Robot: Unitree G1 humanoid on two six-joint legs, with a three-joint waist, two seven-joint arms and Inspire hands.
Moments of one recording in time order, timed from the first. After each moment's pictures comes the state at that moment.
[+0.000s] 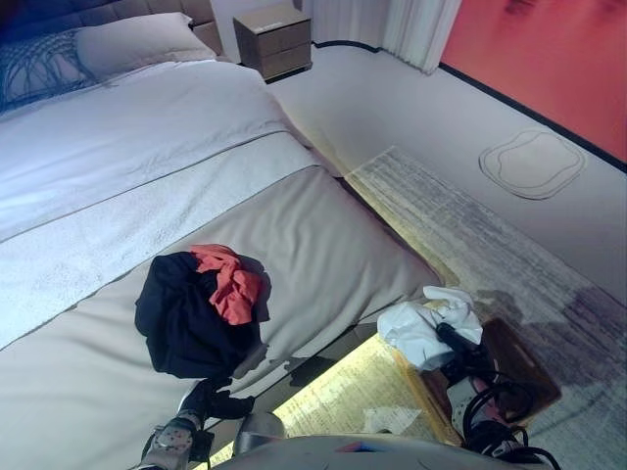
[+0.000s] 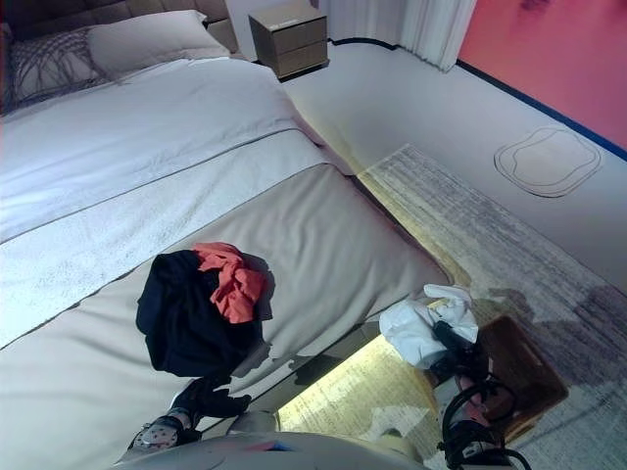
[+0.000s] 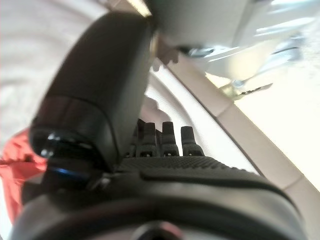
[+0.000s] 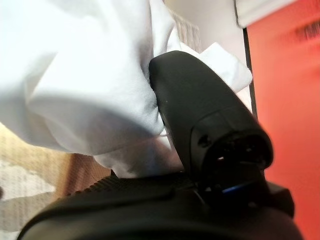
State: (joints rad) left arm 0.03 0.28 -0.23 1.17 -0.21 -0.24 -0.03; right arm -0.12 -0.23 -0.06 0.97 0.85 -0.23 -0.35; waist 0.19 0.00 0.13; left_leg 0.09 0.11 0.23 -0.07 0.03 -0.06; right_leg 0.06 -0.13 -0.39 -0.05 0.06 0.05
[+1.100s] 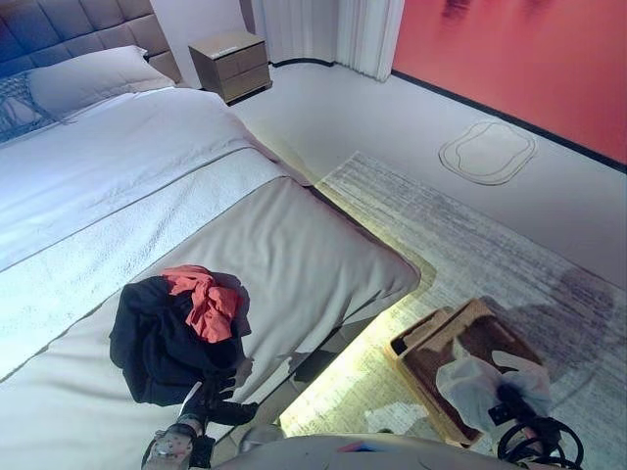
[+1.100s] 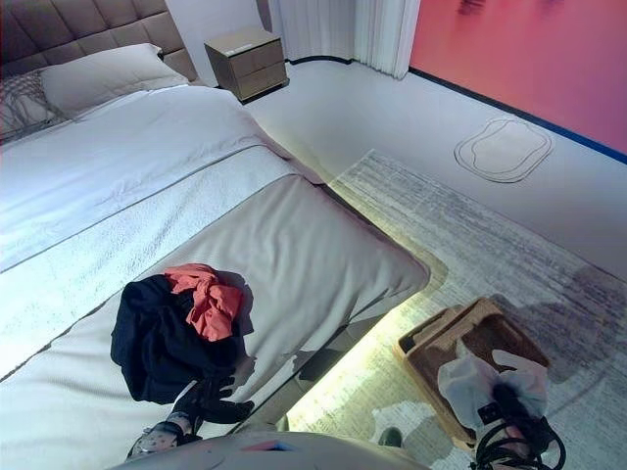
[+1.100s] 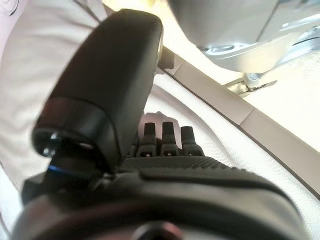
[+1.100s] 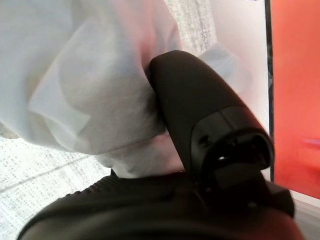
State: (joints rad) left arm 0.06 0.30 -0.24 1.16 -0.16 -0.29 -0.08; right arm -0.06 -0.33 -0.24 1.25 0.92 -0.26 -0.38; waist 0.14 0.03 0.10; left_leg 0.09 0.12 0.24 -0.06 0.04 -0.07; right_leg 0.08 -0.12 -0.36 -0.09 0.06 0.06
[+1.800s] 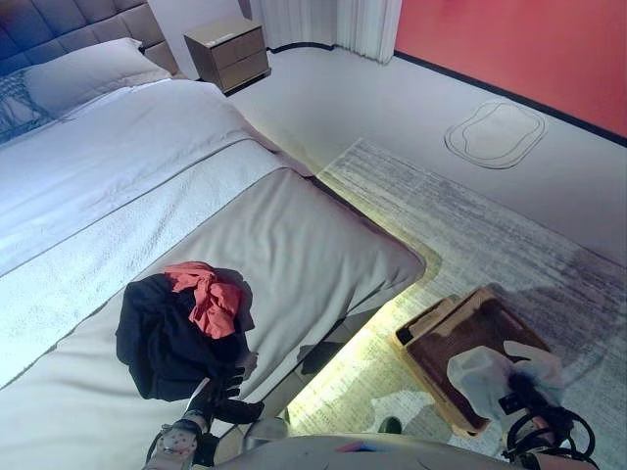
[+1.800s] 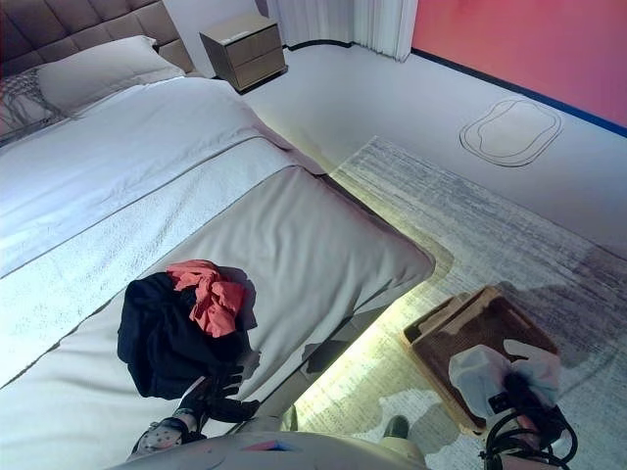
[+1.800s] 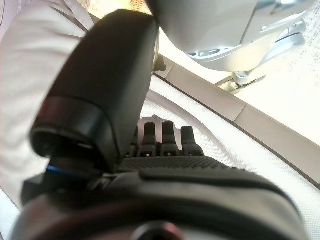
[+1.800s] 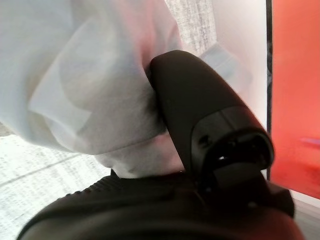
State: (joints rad) left arm 0.06 0.29 -0.25 1.15 -0.13 -0.29 -0.08; right arm -0.10 -0.39 -0.26 1.25 0.88 -0.25 -0.39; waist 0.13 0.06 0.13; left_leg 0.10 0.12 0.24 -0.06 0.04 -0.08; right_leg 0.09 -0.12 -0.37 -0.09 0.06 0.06
